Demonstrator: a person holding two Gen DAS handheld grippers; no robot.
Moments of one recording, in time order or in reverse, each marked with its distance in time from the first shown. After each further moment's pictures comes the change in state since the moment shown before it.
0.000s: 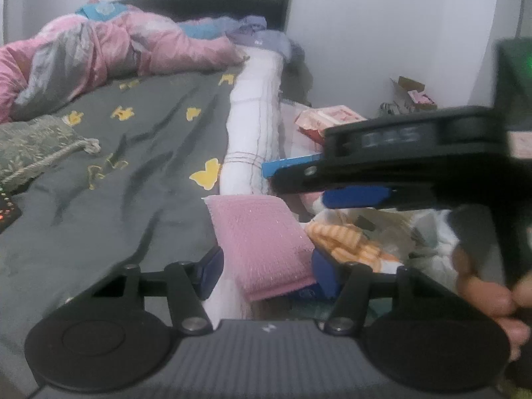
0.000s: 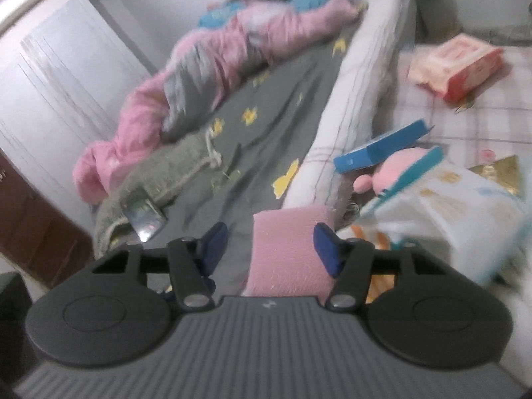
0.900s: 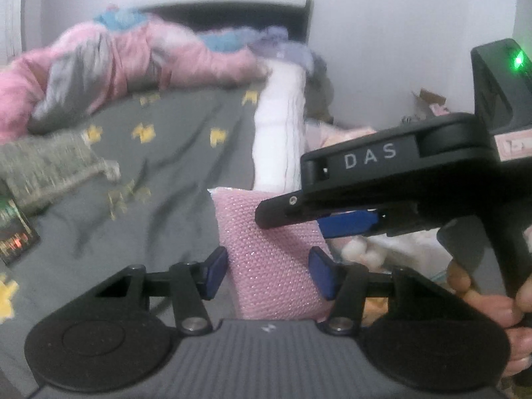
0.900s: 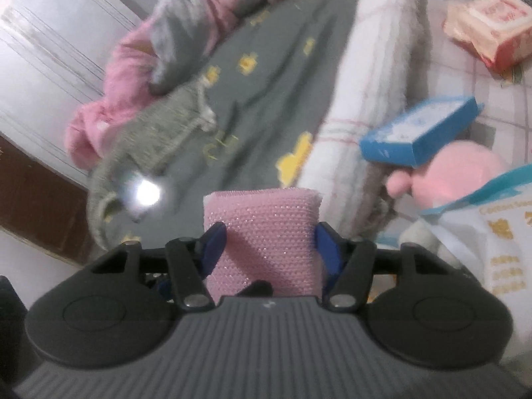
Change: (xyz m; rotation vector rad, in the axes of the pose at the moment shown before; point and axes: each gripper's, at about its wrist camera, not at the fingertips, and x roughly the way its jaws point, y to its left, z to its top) left arm -0.013 0.002 0.035 -0.010 -0.063 0.090; right arm 0.050 0.006 0.040 0.043 0.173 0.082
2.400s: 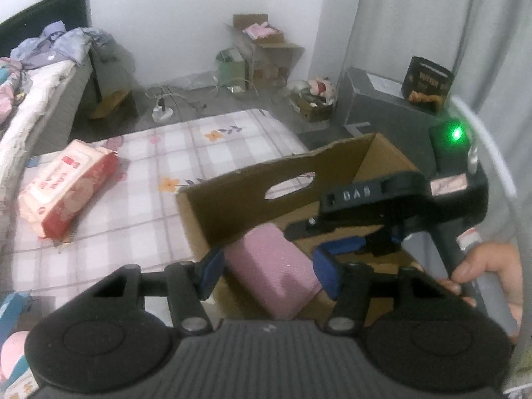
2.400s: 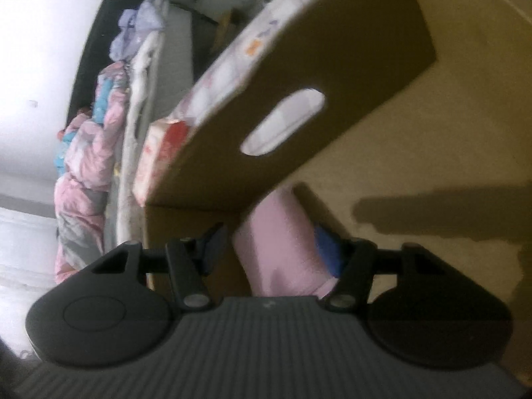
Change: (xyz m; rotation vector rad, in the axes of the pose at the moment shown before) left arm 0.125 -0.377 0.066 0.425 0.220 -0.440; right arm -0.267 -0.427 -0.062 0.728 -0.255 -0.211
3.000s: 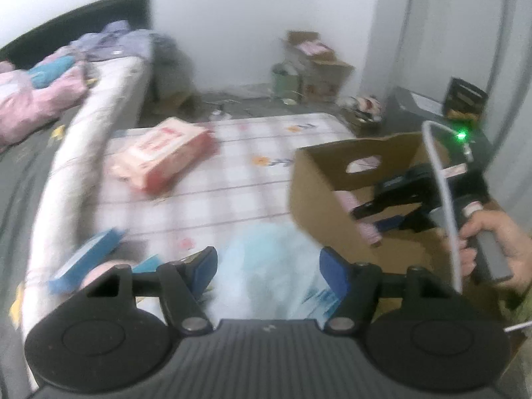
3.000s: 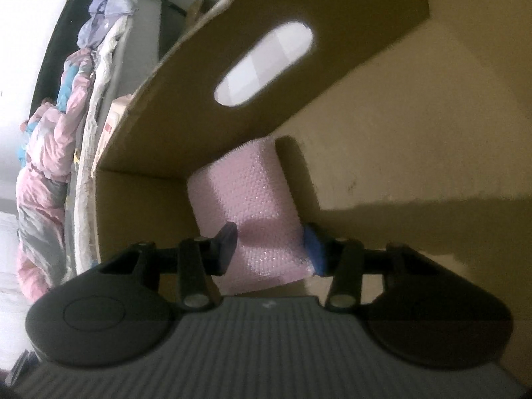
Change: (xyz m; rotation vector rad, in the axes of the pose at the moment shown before) left arm -0.094 0.072 -0.080 -0.097 -0.071 0.152; right arm 0.045 0.030 -0.042 -0.045 -0.024 -0.139
